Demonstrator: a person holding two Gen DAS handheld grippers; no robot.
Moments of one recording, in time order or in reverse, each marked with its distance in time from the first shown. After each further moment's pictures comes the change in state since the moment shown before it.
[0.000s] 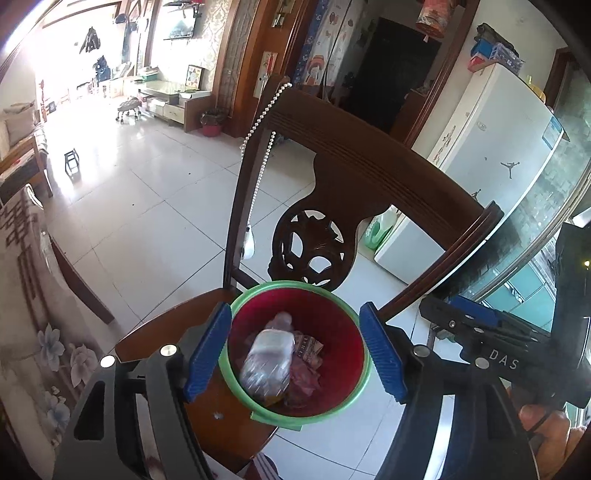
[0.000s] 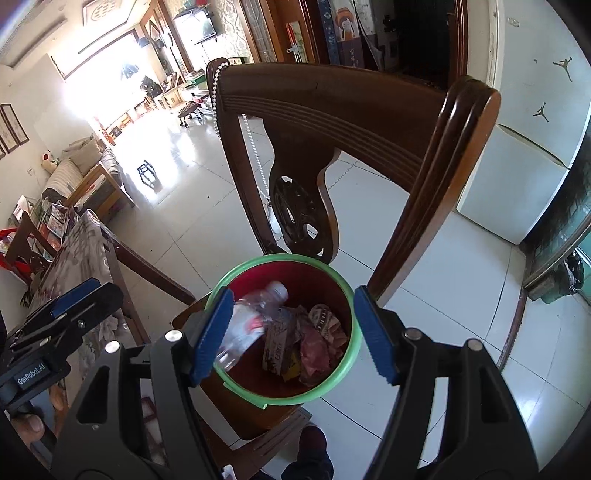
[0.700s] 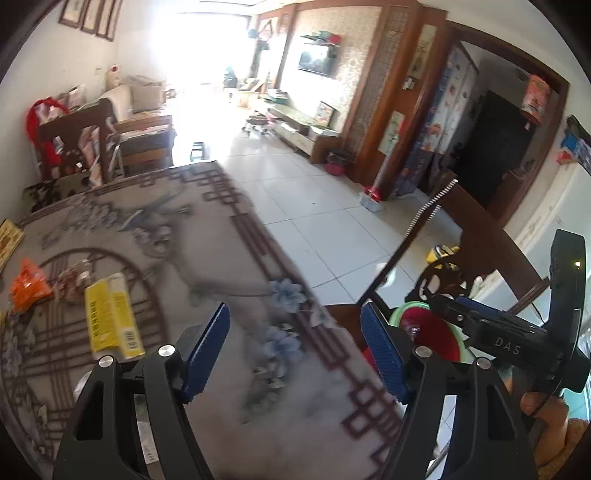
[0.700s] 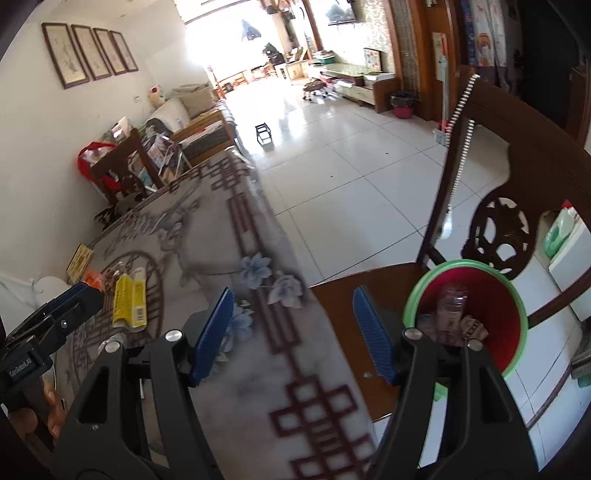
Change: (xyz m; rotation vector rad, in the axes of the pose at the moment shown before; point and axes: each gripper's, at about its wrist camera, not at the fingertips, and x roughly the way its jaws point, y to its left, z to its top) left arm -0.221 0.197 -0.094 -0.320 -0.181 0.348; right arm -0.012 0.260 -0.062 -0.345 0.060 0.347
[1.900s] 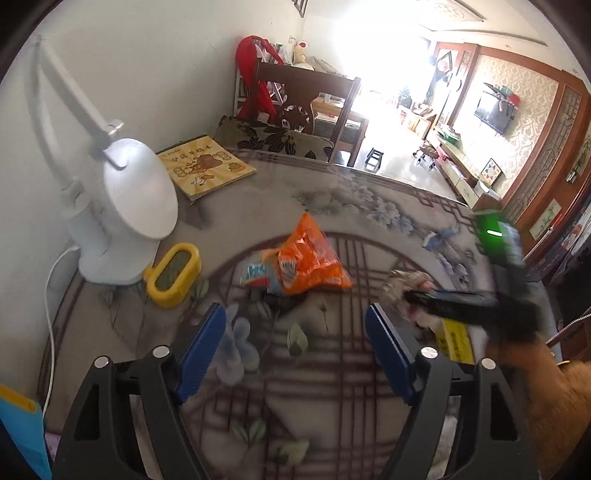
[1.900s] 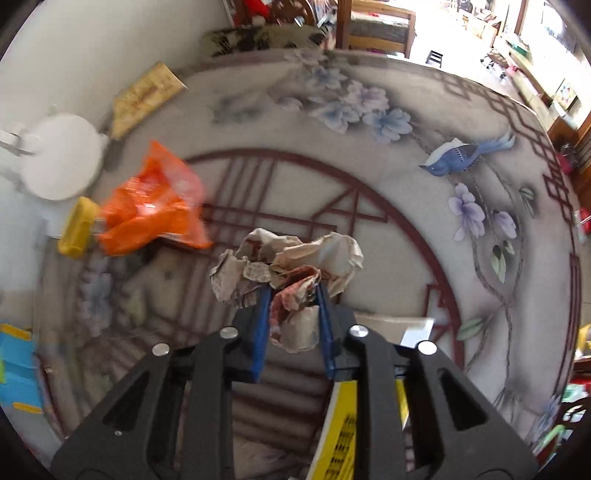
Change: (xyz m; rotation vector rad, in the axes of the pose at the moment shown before) left arm -0.049 0.382 -0.029 -0.402 -0.030 0.438; right arm 0.289 0.404 -0.012 -0.546 0.446 0.208
